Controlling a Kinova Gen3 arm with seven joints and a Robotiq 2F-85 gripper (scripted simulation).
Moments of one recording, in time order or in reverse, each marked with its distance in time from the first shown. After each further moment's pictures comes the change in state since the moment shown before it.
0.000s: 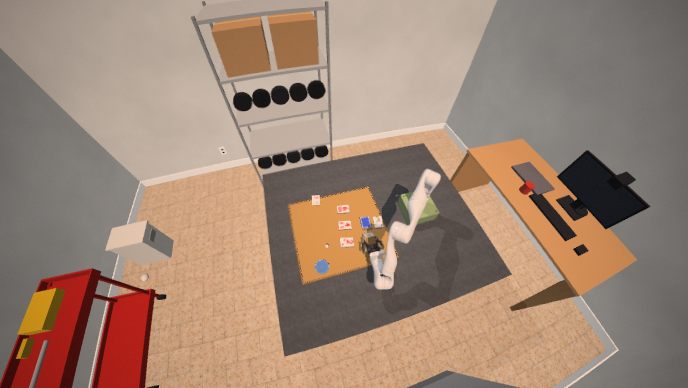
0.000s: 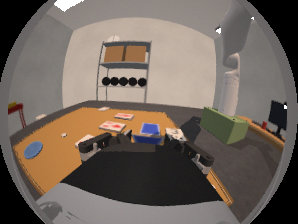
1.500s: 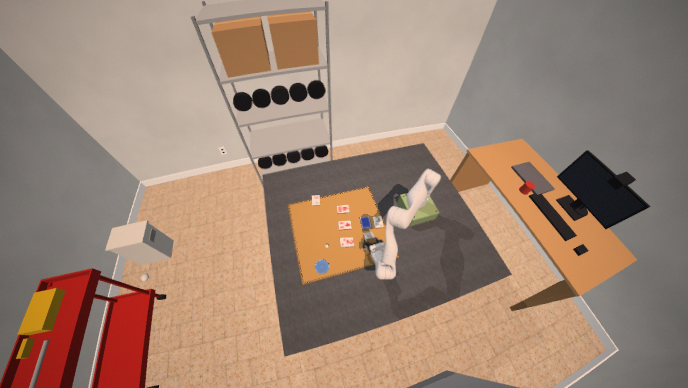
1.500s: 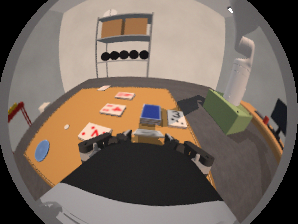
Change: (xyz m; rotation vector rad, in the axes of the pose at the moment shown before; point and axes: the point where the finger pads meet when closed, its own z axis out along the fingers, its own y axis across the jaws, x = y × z) arm -0.009 0.004 -0.005 0.002 -0.335 -0.008
